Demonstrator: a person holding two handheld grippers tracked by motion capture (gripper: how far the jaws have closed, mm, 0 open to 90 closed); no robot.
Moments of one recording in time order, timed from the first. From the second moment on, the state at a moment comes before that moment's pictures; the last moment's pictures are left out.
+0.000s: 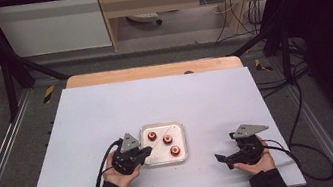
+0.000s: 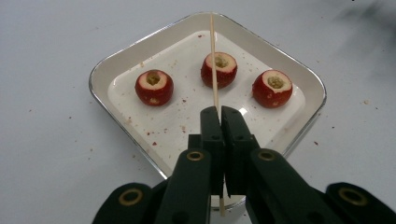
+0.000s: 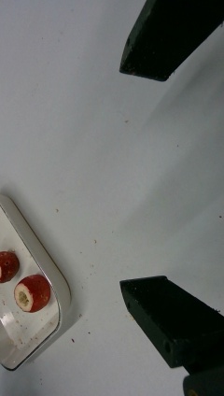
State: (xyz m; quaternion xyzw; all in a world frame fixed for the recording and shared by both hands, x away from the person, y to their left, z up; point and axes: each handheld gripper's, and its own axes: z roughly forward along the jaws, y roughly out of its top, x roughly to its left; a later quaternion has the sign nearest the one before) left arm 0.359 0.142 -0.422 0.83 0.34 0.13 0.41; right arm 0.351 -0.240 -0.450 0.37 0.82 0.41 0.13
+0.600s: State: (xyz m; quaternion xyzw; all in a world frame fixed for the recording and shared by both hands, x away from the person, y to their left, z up) left arm 0.357 0.130 -0.413 0.86 0.30 0.11 0.40; right arm 0.345 -0.201 -0.435 0.31 0.86 0.38 0.16
